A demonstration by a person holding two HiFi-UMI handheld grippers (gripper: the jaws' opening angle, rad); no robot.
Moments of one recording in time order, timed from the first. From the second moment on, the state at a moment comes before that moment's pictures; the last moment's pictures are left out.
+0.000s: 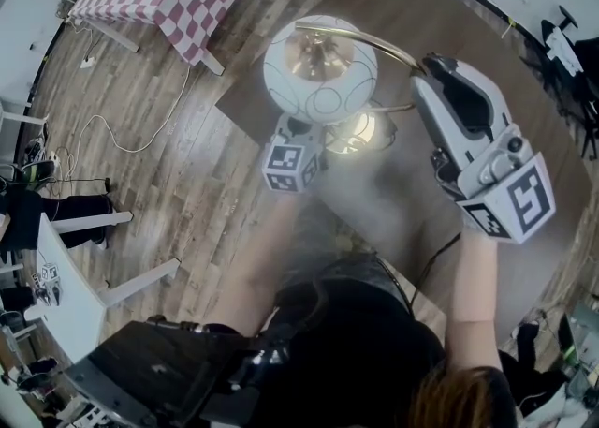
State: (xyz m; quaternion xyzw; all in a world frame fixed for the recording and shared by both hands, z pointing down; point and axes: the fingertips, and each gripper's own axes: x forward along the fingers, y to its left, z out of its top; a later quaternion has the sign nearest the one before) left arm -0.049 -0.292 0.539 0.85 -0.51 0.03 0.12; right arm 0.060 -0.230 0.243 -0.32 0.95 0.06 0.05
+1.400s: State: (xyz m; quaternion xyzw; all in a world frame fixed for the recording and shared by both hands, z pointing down) left arm -0.041 -0.295 0.537 0.87 -0.49 0.03 0.11; right arm 0.023 -0.236 0.231 -0.24 0.96 0.08 0.08
